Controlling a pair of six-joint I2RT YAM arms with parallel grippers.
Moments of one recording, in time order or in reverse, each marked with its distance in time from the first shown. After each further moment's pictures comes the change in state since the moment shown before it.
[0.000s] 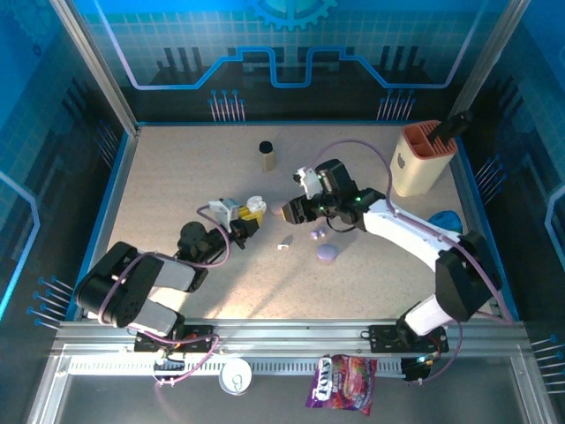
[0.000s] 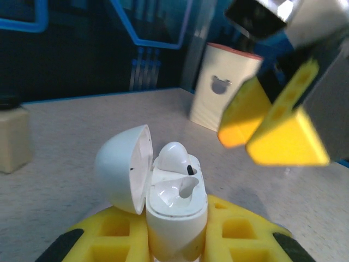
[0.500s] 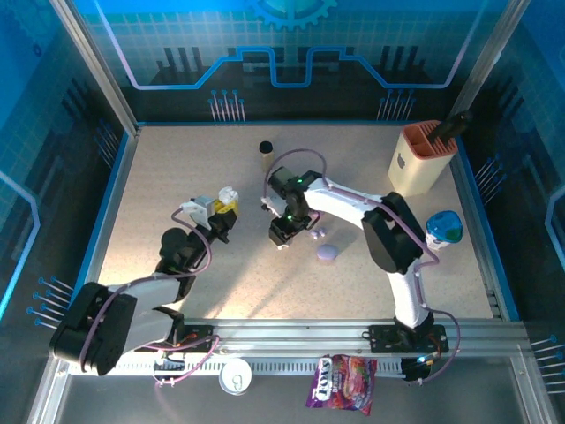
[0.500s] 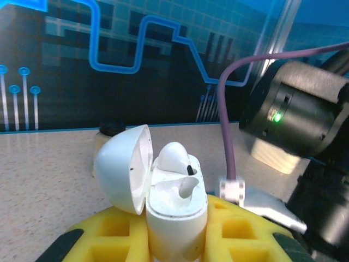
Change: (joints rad) left arm 0.099 -0.301 -0.067 -0.190 -0.171 -0.001; right arm 0.125 0.531 0.490 -0.603 0.087 -0.216
